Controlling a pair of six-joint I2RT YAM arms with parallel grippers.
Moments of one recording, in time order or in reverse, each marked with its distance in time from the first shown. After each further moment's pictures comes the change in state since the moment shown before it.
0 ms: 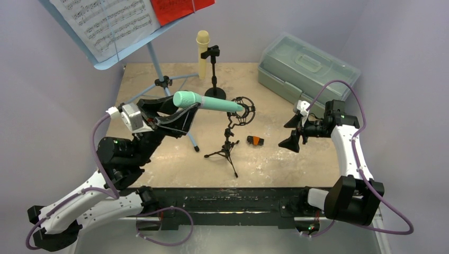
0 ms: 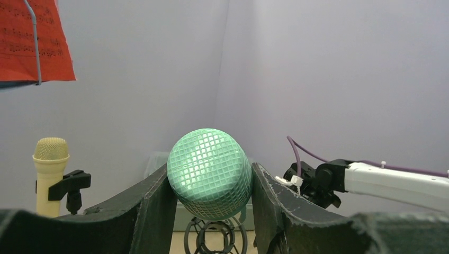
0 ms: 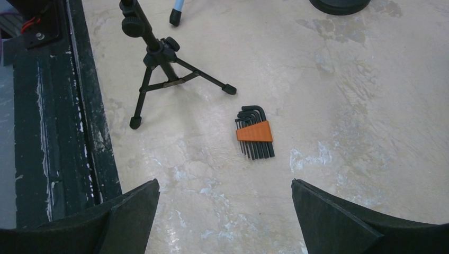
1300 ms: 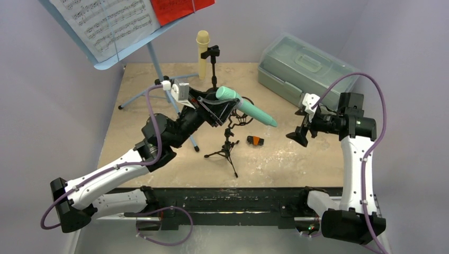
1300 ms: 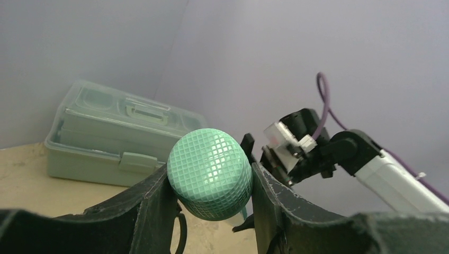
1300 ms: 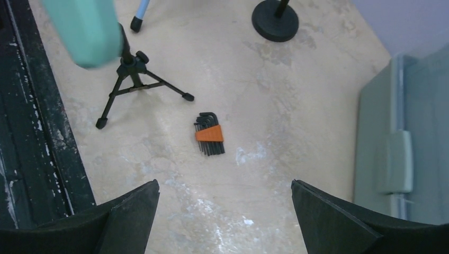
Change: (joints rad) left arm 0.000 0.327 0.096 0.056 0.040 -0.379; right arm 0.000 -0.160 0.193 -0.082 0.124 0.054
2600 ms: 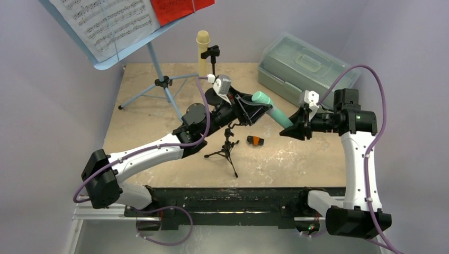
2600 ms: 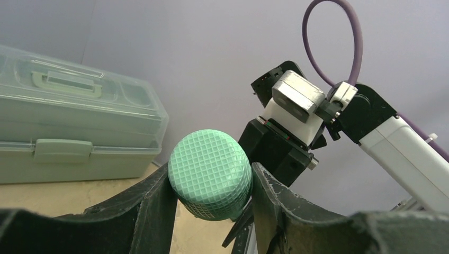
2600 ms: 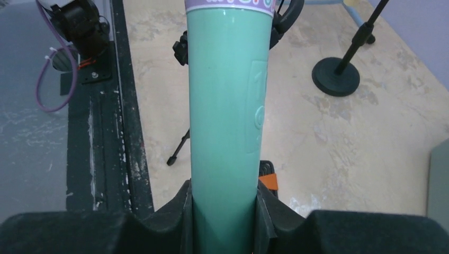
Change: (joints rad) left arm 0.003 0.381 0.093 0.235 0.224 -0.122; right arm 0.097 0.035 0.148 -0.193 -0.197 0.000
